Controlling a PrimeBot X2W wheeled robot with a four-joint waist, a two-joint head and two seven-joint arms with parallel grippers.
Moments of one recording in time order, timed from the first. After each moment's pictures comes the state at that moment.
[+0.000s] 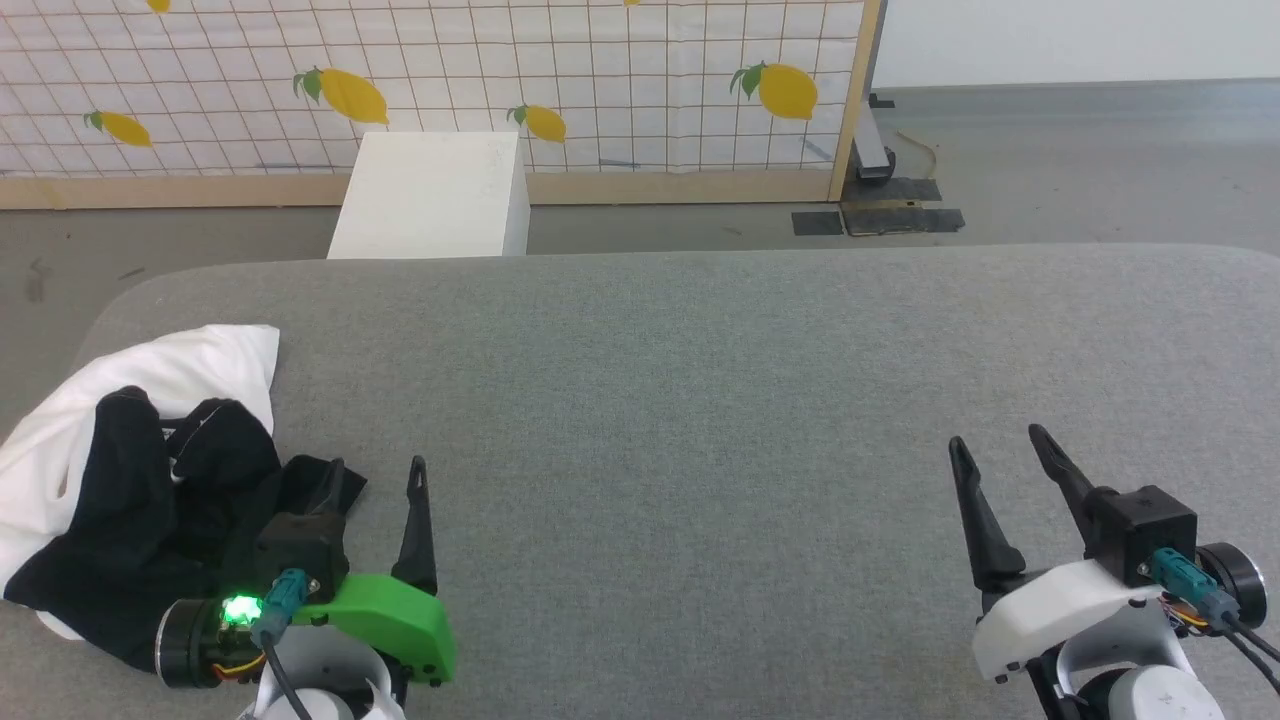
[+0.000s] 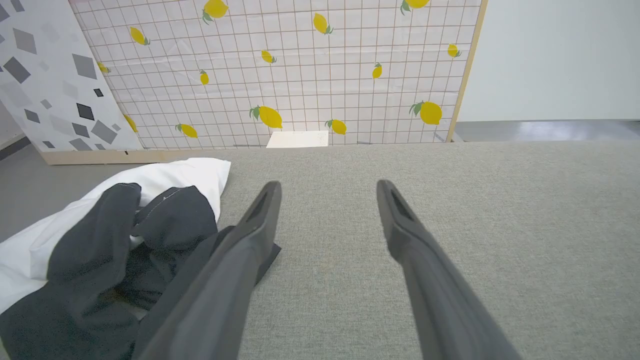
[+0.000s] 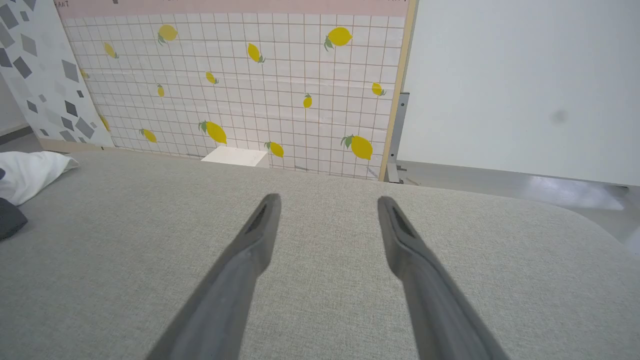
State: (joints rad) left arm -0.01 0.06 -0.01 0.03 -0.03 0.00 -0.02; right arm -0.01 -0.05 -0.01 0.02 0.03 0.13 -0.02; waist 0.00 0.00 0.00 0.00
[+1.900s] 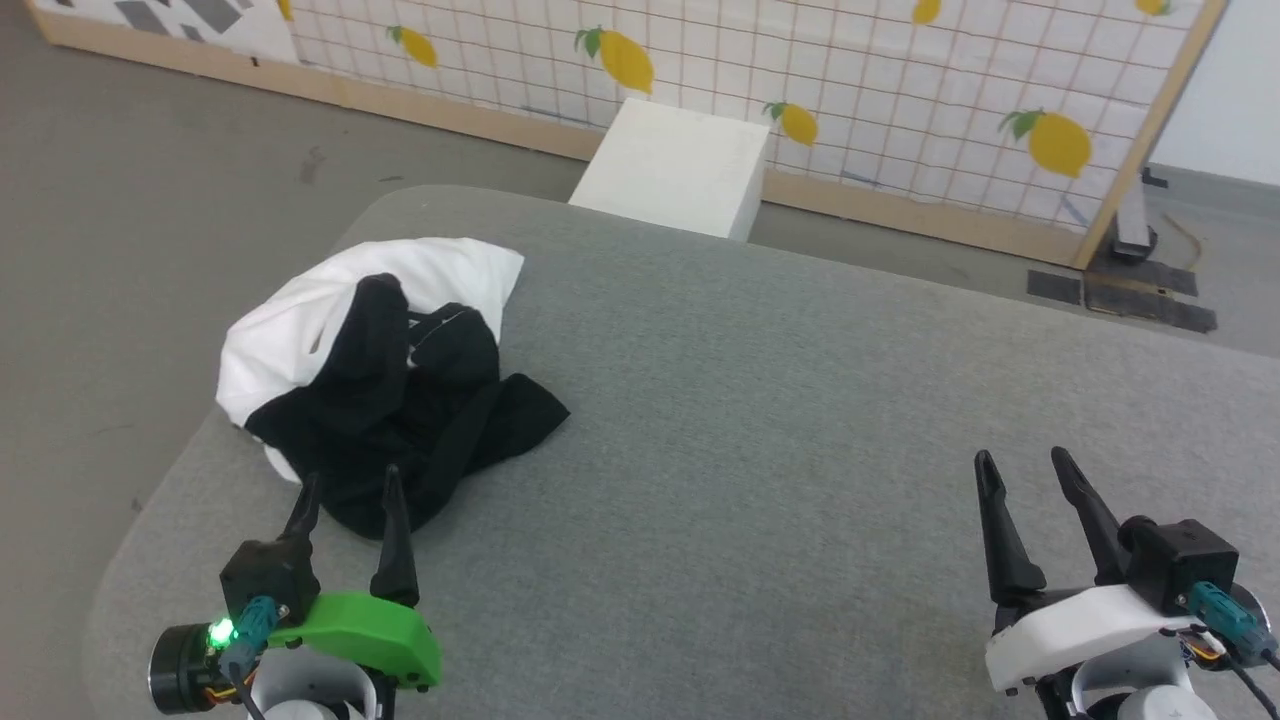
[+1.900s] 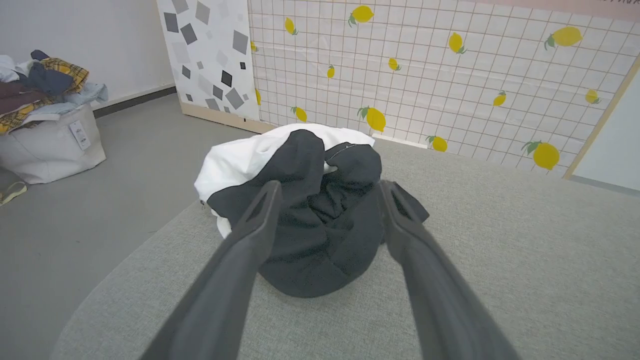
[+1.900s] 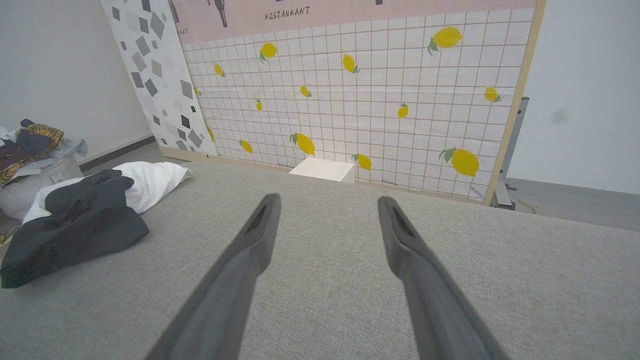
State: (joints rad) left arm -0.01 0.06 0.01 0.11 -0.11 0.01 -0.14; right arm 0.01 -0.05 -0.04 0.11 0.15 0.13 -0.14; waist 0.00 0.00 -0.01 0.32
